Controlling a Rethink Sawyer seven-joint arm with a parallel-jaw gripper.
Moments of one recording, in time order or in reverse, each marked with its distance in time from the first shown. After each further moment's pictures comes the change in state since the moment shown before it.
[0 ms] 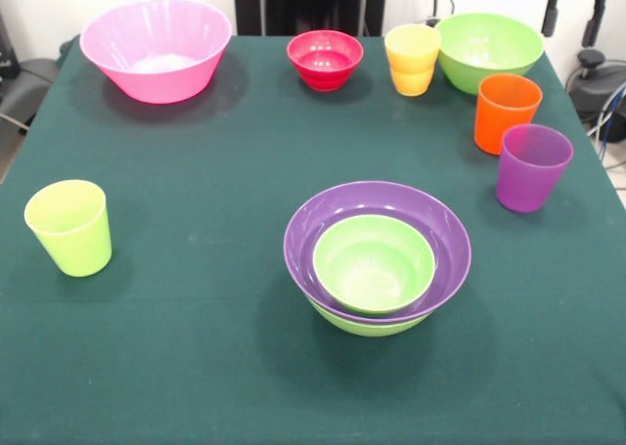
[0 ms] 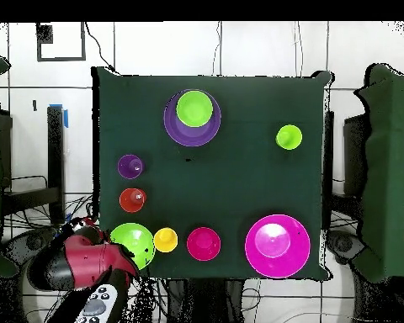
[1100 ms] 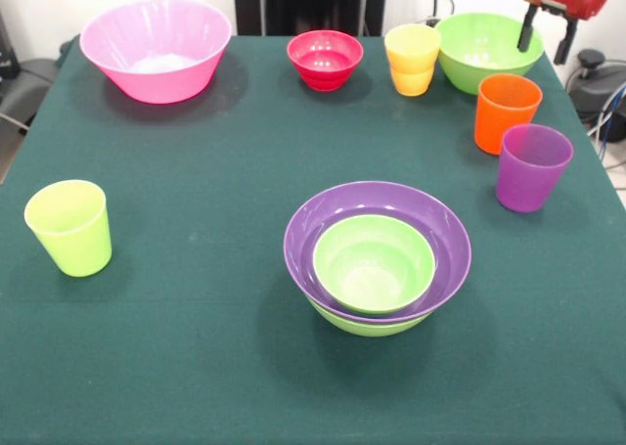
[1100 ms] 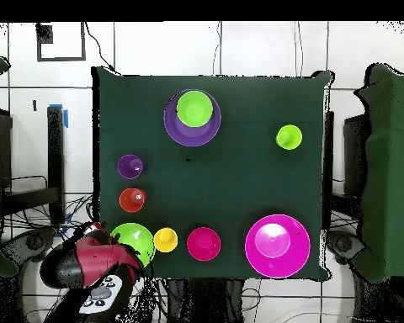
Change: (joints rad) arm 0.000 0.099 0.000 0.000 0.000 -0.028 0.000
